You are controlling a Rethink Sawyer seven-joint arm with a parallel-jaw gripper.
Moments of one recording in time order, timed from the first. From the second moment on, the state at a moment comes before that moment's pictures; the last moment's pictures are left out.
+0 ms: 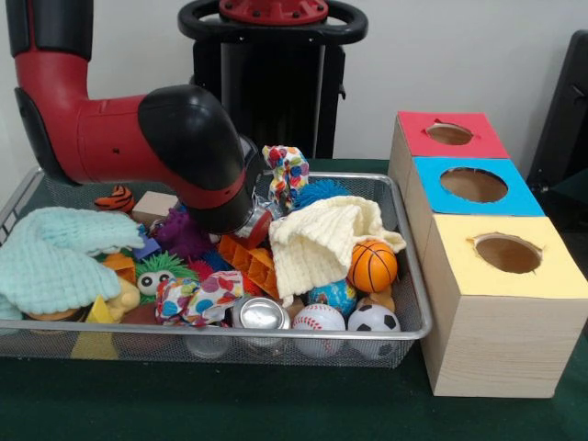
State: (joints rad) arm -0.67 -0.26 0.38 1.40 -0.45 1.06 2.25
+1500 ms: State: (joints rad) arm -0.67 -0.24 0.39 1.39 -0.44 1.08 2.25
